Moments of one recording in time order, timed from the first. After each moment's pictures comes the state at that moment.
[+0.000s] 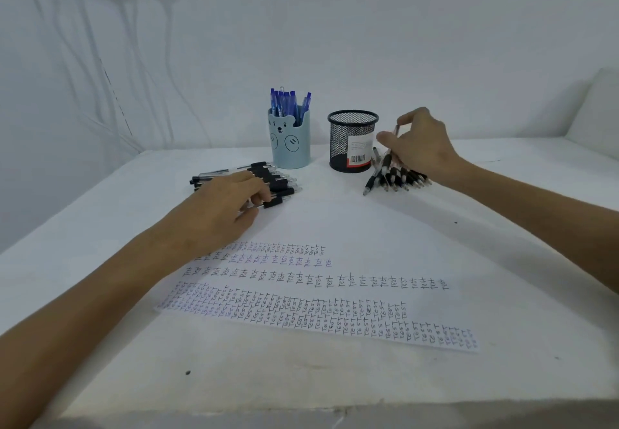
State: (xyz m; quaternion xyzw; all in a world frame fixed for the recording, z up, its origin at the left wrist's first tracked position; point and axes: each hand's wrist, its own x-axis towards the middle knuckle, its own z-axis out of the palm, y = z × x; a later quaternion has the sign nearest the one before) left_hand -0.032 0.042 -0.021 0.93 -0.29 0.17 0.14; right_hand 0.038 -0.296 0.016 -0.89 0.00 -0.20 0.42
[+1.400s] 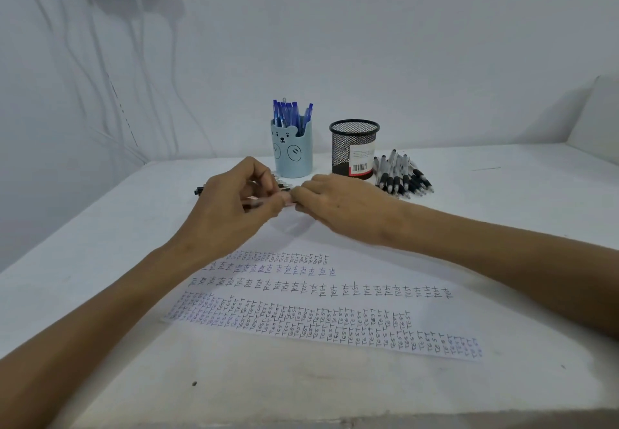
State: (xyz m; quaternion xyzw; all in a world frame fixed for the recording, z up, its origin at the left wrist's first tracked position) left_hand -0.056 0.013 -0.007 0.83 -0.23 0.17 0.48; right_hand -0.004 -0.203 -0.018 -0.84 -0.47 -0.27 -0.05
